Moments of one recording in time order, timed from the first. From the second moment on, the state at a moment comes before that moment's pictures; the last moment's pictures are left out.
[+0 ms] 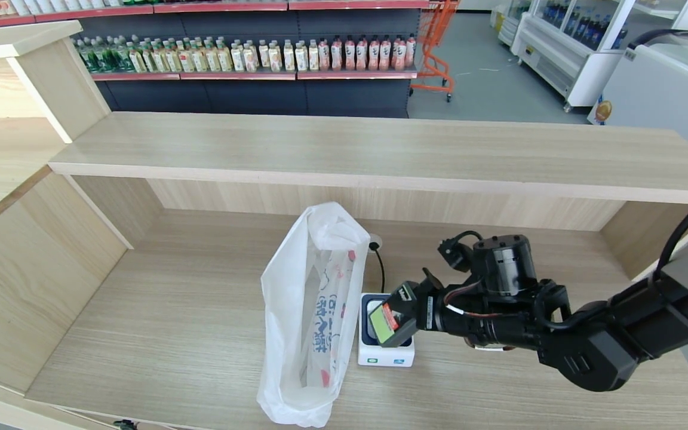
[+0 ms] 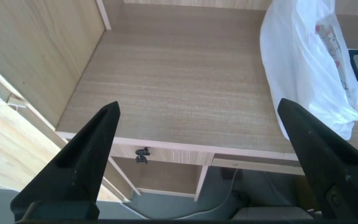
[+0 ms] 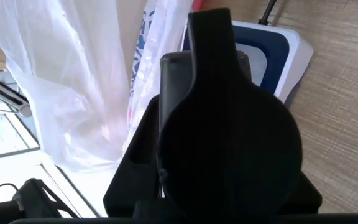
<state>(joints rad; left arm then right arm) 0.00 0.00 0.00 0.00 0.00 0.00 0.55 1.95 -0.77 -0.73 0.24 0.50</state>
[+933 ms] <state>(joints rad) 0.00 0.00 0.00 0.00 0.00 0.00 0.47 1.36 -0.46 -0.61 0.25 0.29</state>
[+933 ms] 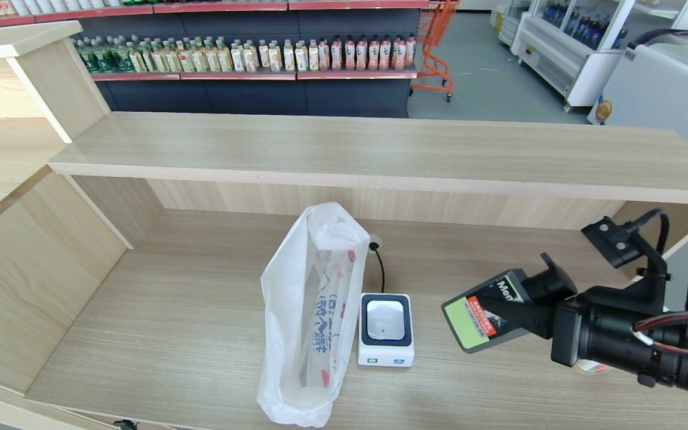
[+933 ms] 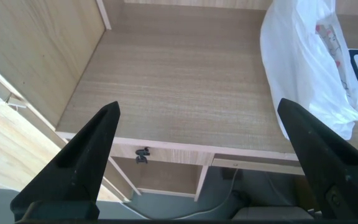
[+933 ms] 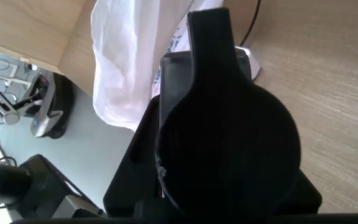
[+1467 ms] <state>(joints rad) 0.00 0.00 0.00 0.00 0.00 0.01 0.45 1.25 -0.44 -0.54 0.25 0.34</state>
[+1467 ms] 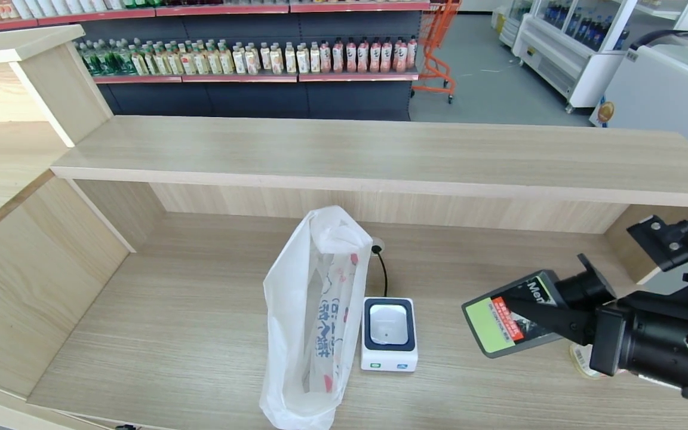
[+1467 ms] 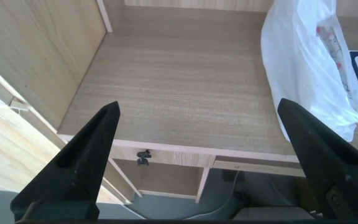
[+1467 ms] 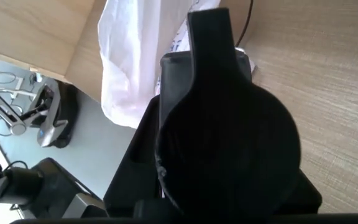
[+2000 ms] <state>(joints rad) 0.00 0.00 0.00 0.00 0.00 0.01 0.44 1.25 -0.44 -0.51 0.25 0.39</state>
